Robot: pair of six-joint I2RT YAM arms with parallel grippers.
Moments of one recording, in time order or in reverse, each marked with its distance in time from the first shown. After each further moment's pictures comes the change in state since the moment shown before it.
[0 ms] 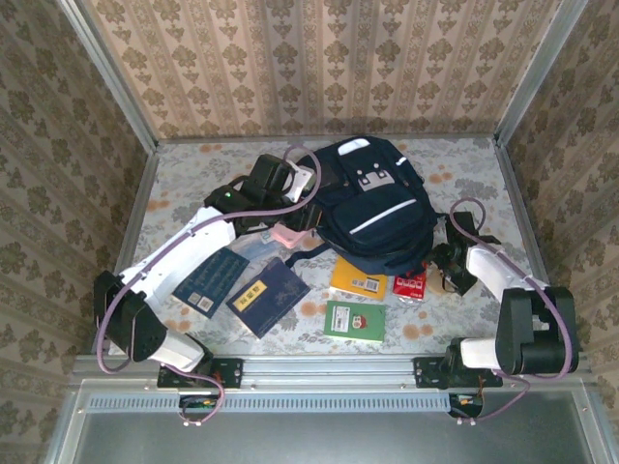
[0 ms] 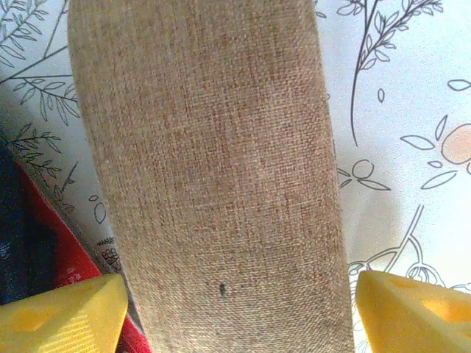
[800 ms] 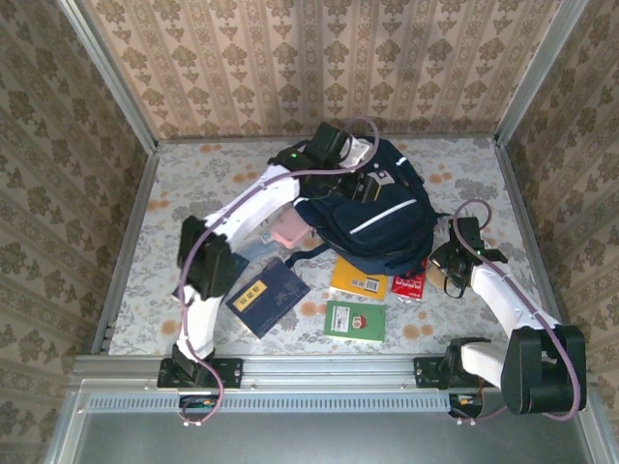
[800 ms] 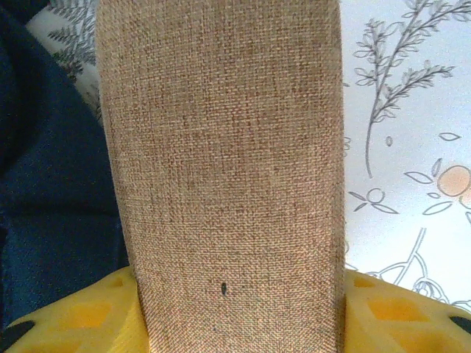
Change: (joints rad) left arm -0.060 0.637 0.689 -0.037 0.286 -0.055; right arm 0.035 -0.199 -0.074 0.090 0.038 -0.023
